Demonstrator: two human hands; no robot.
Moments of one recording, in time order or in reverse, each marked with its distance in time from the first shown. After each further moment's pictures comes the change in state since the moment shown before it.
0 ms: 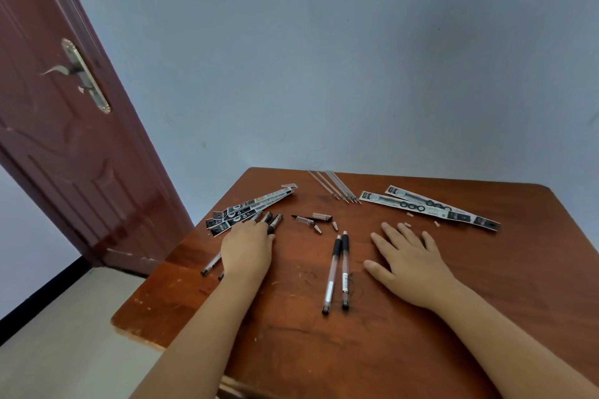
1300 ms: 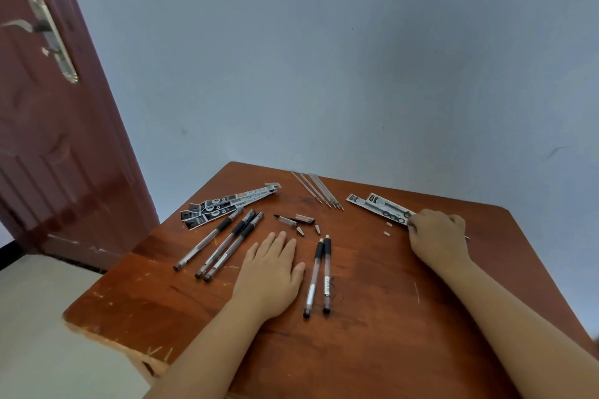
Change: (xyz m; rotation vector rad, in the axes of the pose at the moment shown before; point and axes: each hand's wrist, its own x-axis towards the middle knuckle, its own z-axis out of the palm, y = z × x) left_hand -0.040 0.031 0.005 -0.174 -0.325 0.271; right_hand 0.031 0.064 -0.016 -0.172 0.501 0.253
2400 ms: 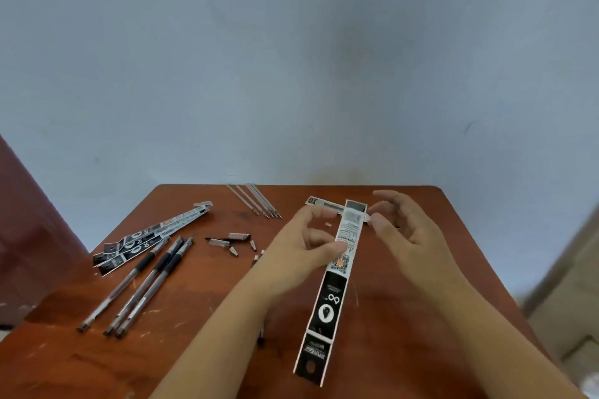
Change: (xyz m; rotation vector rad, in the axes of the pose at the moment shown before) left_hand 0.028 0.105 -0.037 -1.242 -0.184 0.377; right_hand -0.057 0.013 -0.069 1.230 0.135 0.060
